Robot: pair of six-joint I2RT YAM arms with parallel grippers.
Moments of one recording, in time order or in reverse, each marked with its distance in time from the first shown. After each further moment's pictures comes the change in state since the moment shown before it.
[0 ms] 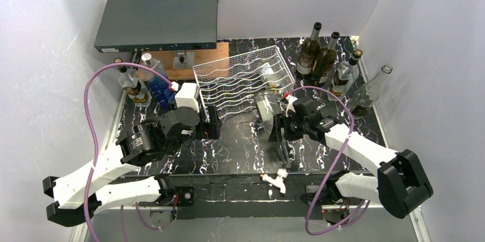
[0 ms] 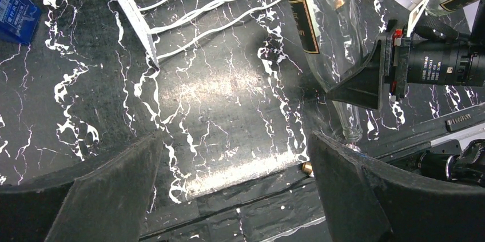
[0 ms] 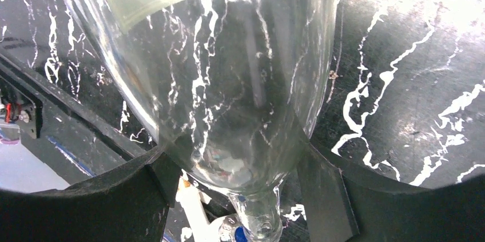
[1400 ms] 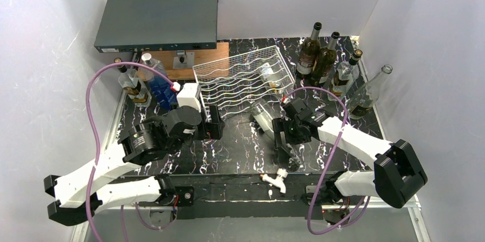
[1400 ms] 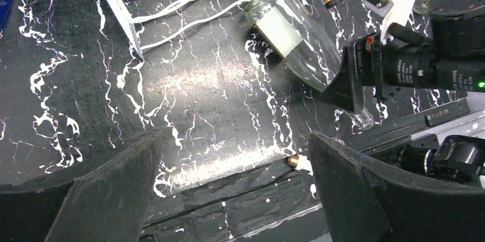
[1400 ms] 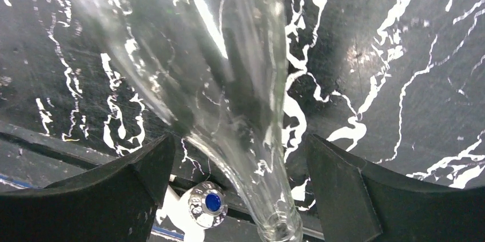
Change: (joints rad) left arm 0.000 0.026 0.006 -0.003 0.040 -0.058; right arm 0.087 0.086 0.137 -0.321 0.249 0.041
